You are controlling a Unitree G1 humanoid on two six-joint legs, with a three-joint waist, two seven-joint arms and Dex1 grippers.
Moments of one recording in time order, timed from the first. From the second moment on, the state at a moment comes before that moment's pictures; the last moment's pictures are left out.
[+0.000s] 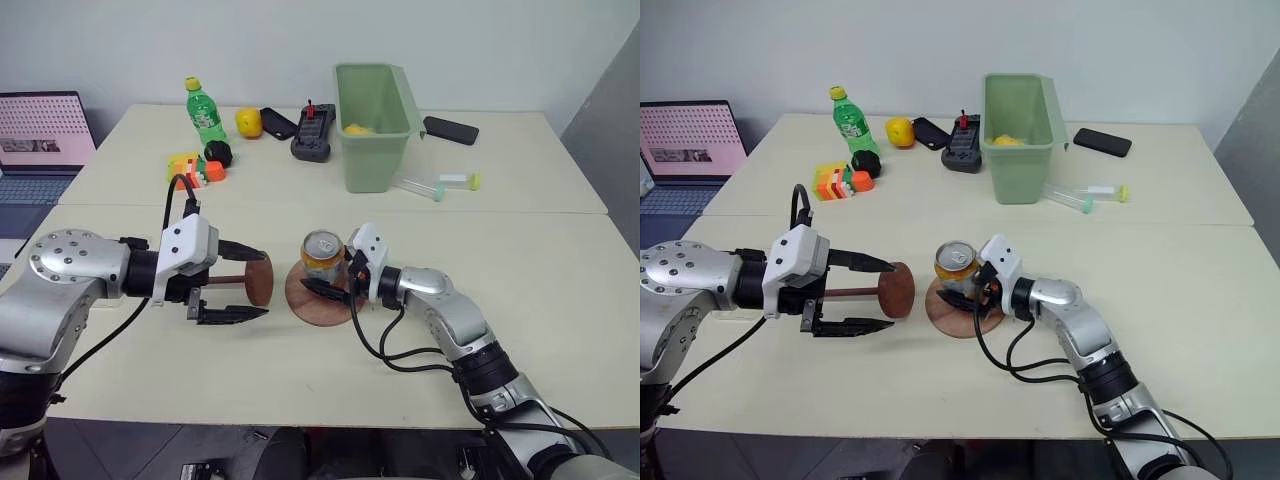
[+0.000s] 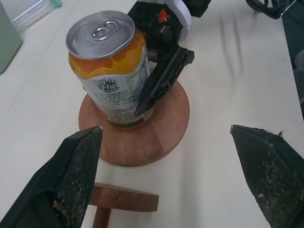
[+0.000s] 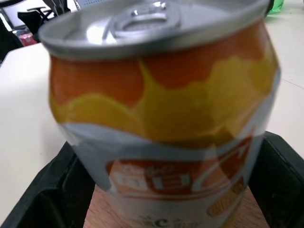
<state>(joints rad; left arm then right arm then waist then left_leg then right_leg) -0.34 1.03 0.07 -0.26 -0.50 0.42 -1.29 -0.54 -0.18 0.32 0.11 0.25 0.35 0.72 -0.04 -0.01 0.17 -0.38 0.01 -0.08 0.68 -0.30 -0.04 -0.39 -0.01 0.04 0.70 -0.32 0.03</state>
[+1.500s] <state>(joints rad) -0.88 0.26 -0.37 0.23 -0.19 0.30 -1.09 -0.02 -0.33 -0.49 -0.29 0.30 0.34 0.16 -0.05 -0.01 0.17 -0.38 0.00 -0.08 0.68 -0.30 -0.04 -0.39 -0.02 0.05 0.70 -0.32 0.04</state>
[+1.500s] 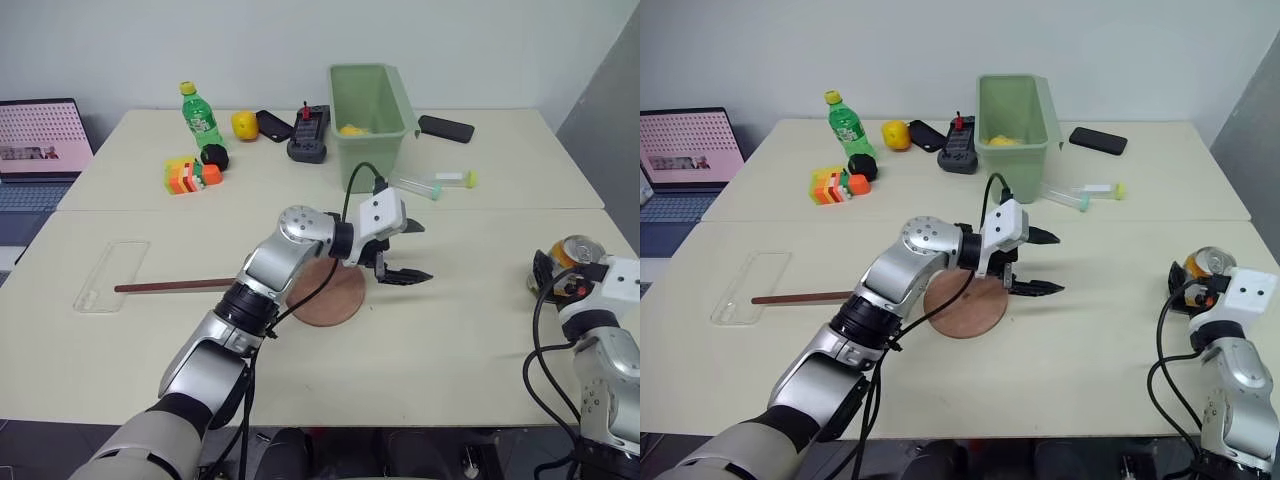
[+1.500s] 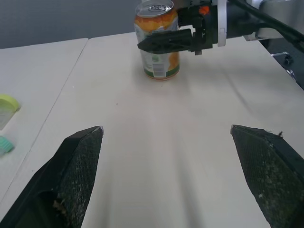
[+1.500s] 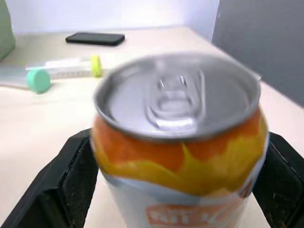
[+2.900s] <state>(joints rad) -0.73 1.05 -0.28 0.25 0.00 0.19 -1.52 -0.48 -0.80 0.07 -0.67 0.83 0.84 0.80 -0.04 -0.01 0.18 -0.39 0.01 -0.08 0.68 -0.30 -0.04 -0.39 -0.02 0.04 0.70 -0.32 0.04</state>
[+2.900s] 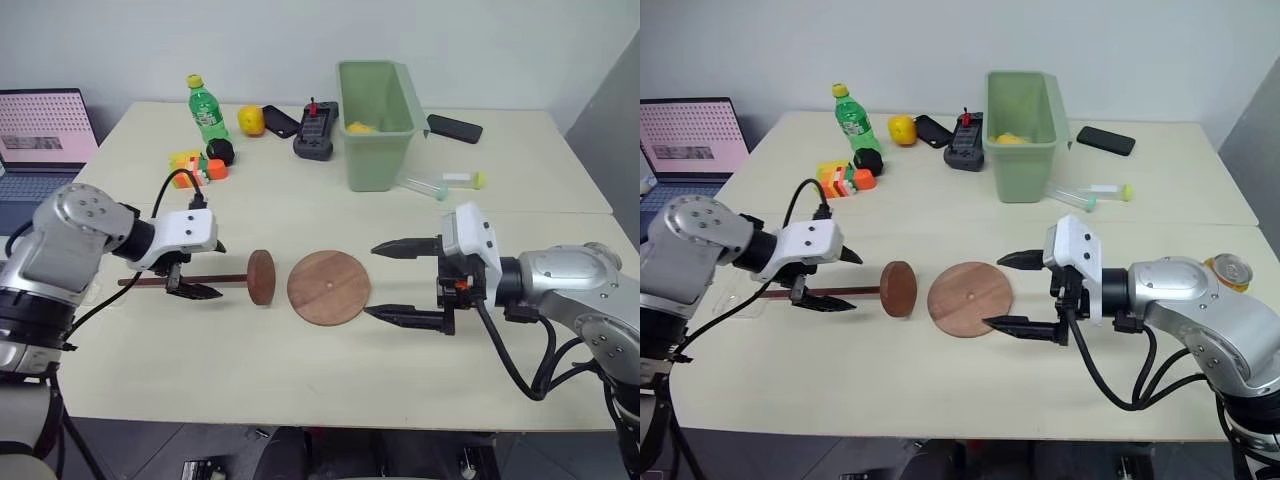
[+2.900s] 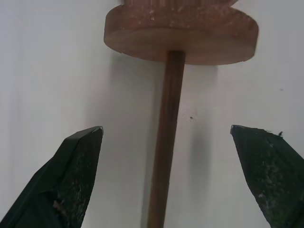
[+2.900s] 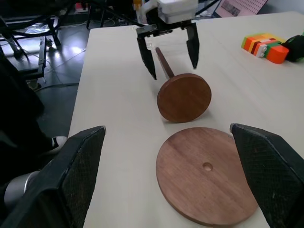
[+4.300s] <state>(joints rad) -0.92 0.98 -0.26 0.47 0.10 0.28 -1.56 -0.48 -0.82 0.07 -0.71 0.87 0.90 0.80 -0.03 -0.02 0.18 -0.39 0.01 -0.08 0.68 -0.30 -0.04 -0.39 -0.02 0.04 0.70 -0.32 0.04</state>
